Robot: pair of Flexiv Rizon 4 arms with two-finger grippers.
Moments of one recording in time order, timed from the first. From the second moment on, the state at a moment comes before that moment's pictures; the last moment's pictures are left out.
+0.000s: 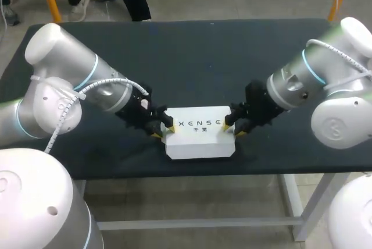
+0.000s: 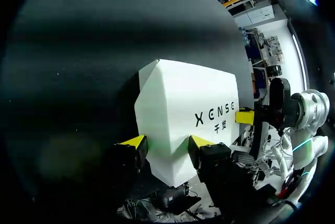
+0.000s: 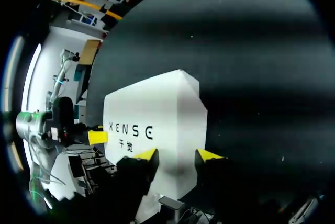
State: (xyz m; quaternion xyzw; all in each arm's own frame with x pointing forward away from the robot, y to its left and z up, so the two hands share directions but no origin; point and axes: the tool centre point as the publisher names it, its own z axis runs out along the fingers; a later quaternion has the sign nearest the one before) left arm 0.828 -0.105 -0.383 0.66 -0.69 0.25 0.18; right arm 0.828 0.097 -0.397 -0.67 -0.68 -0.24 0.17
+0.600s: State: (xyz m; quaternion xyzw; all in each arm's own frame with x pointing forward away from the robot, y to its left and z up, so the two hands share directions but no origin) left arm 0.826 -0.111 -0.384 0.65 -0.68 0.27 0.20; right arm 0.830 0.097 -0.397 -0.67 -0.68 -0.25 0.18
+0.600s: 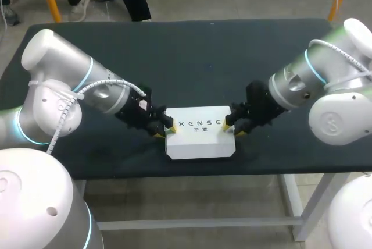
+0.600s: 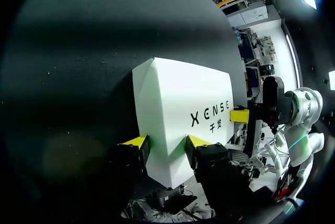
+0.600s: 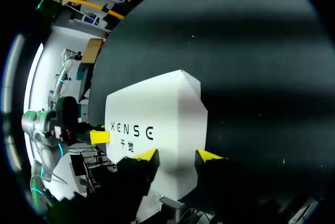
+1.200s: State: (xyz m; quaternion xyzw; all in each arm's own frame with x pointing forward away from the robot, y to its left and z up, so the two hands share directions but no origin) left arm 0.825 -0.112 -0.385 0.64 -0.68 0.27 0.22; right arm 0.831 0.099 -0.396 -0.67 -0.68 -0.25 0.18
